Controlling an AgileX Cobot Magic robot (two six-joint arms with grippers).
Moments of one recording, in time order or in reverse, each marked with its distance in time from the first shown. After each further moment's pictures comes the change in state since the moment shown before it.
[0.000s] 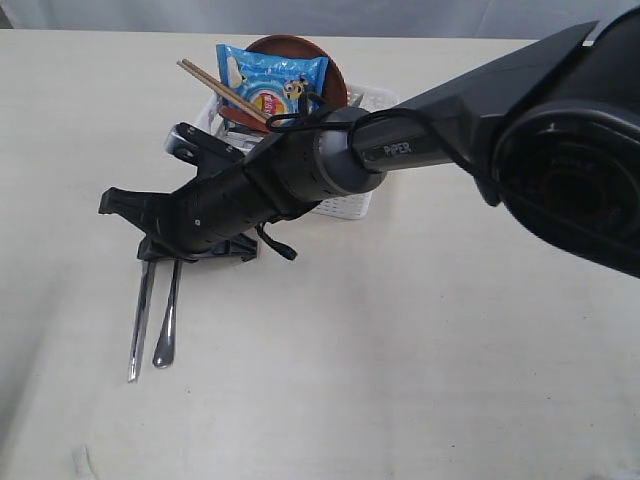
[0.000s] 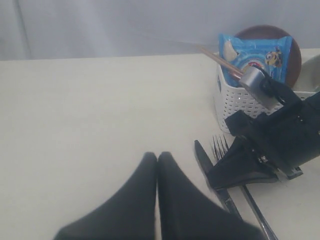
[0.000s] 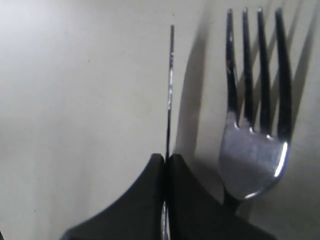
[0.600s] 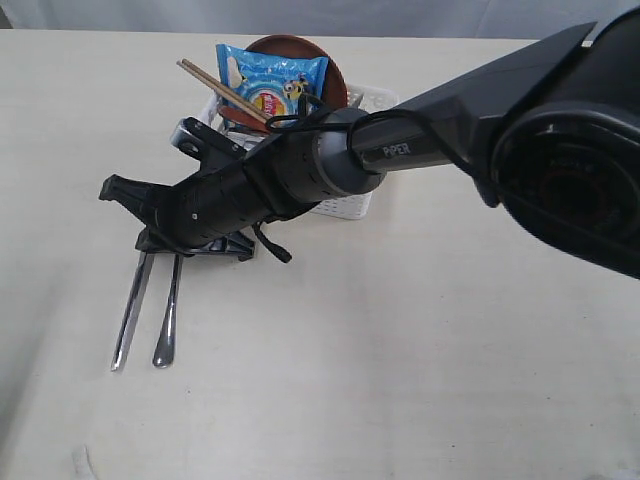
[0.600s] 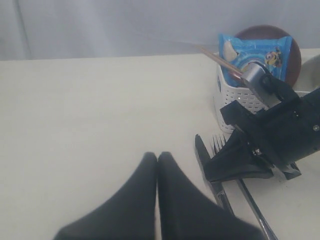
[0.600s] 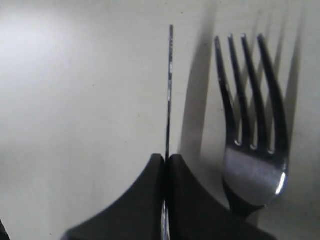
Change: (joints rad) left arm 0.000 0.000 0.000 0.000 0.000 0.000; right arm 0.000 0.000 0.000 0.093 -0.035 -0.004
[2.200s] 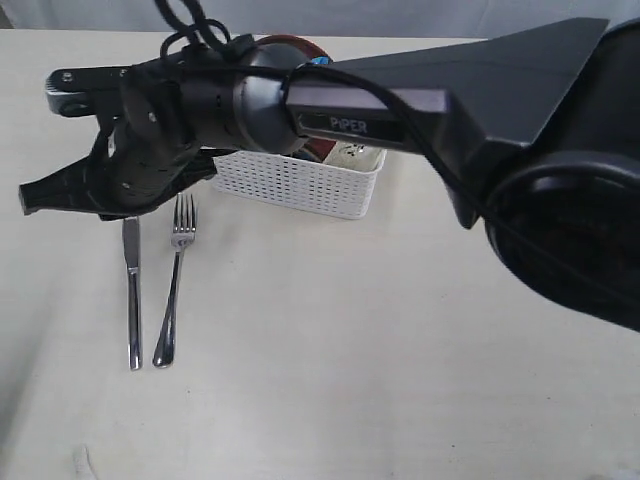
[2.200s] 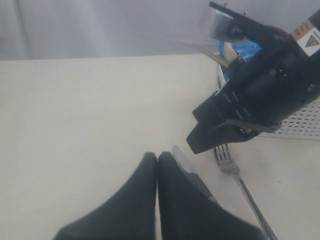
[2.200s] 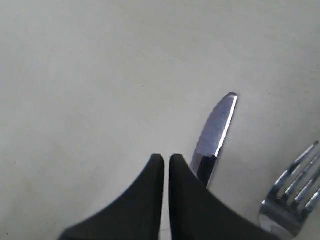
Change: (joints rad) left arm 0.000 0.000 0.000 0.000 0.000 0.000; right arm 0.130 -0.026 -0.343 -1.334 0.147 0.832
